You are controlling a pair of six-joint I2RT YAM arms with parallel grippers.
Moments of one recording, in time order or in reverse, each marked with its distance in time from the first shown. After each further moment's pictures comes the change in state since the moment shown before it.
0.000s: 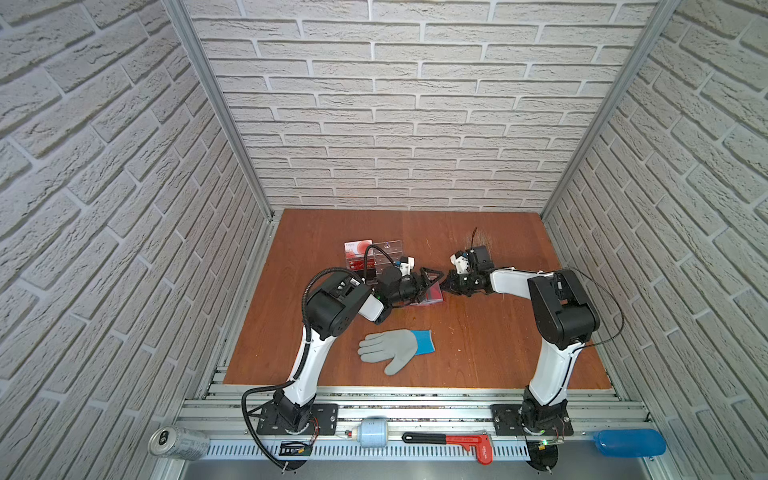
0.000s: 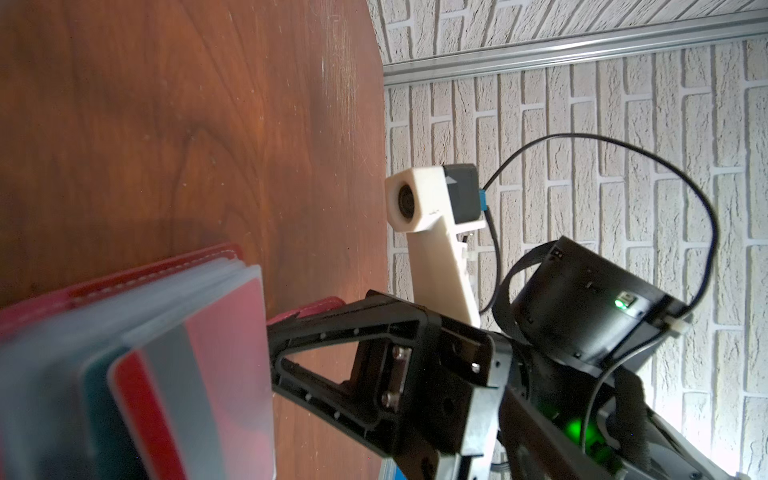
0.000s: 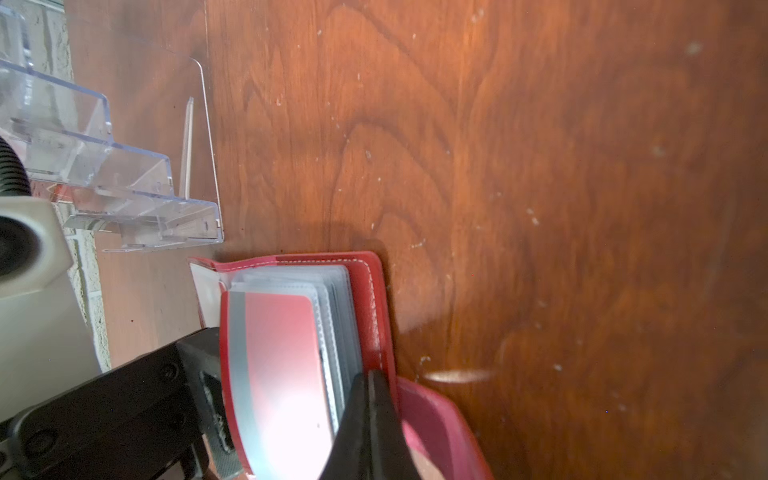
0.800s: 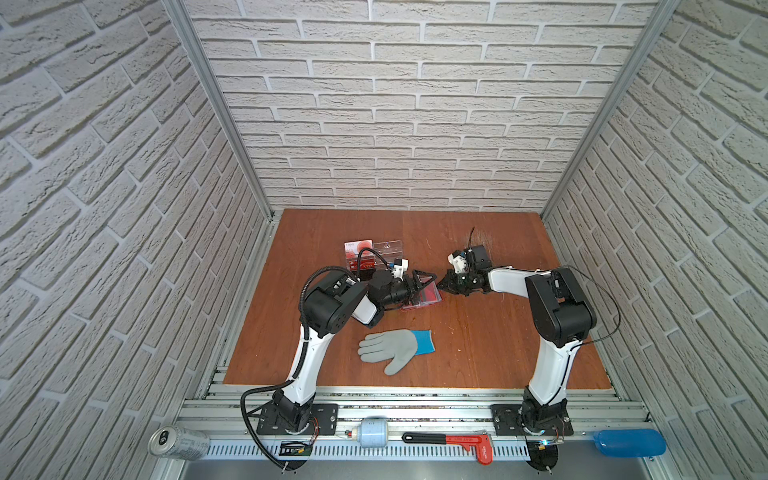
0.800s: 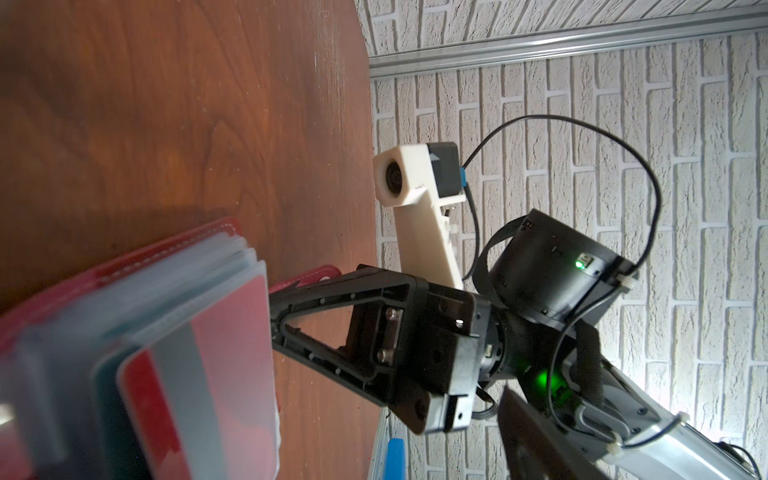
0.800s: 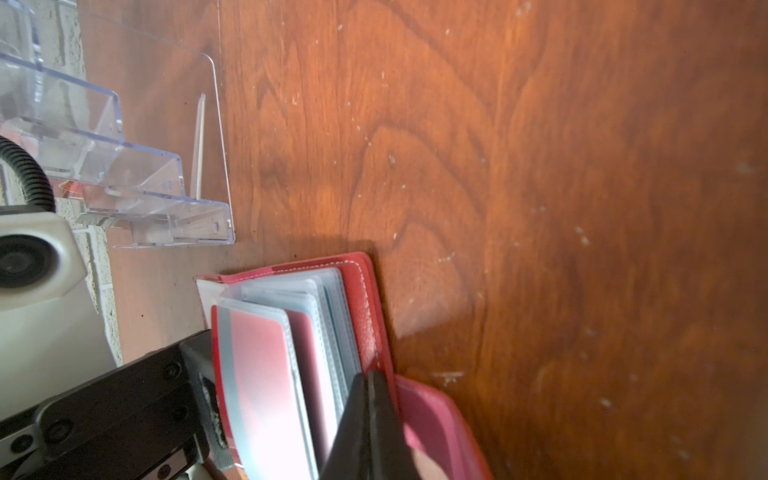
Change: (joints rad) left arm 0.046 -0.002 -0.089 0.132 0.071 -0.021; right arm 0.006 0.024 0.024 -0.001 -0.020 0.000
